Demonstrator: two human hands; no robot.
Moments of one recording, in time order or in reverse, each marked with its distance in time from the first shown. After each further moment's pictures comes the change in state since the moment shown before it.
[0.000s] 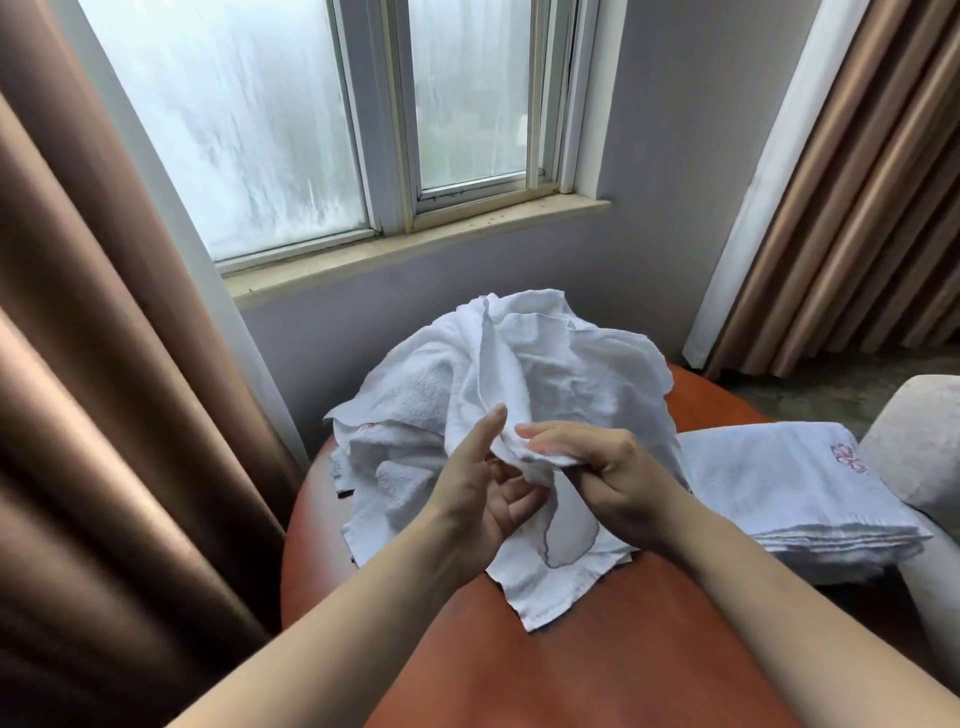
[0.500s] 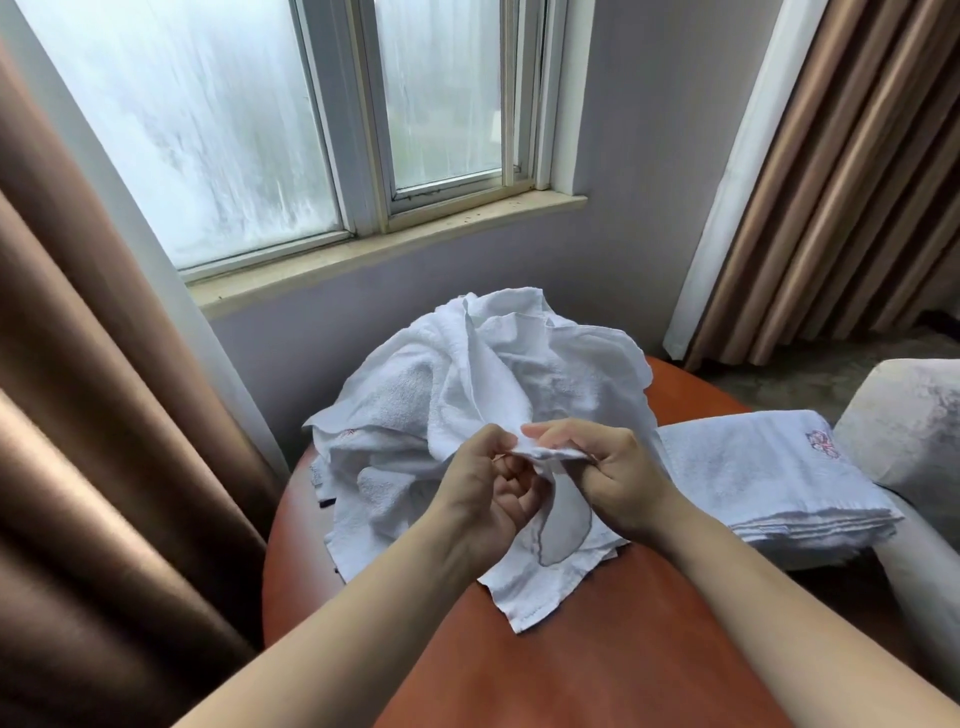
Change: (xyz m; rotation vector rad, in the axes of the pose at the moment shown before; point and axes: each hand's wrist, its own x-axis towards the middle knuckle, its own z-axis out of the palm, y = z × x) left_hand 0.015 -0.007 0.022 -0.070 0.089 -0.064; right_hand -0.008 0.006 -0.008 0.089 0.082 0.236
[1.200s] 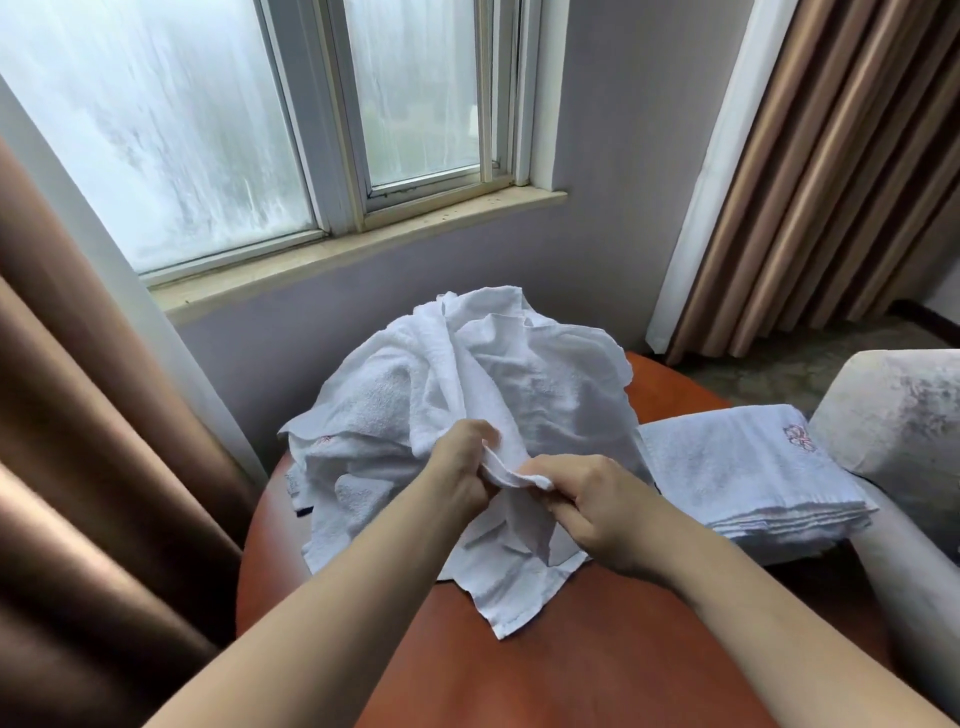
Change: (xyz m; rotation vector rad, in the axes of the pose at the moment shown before) left_hand 0.066 0.006 0.007 0.268 0.255 -0.054; right_hand -0.014 -0.019 -0.013 -0.354 -0.256 0.048
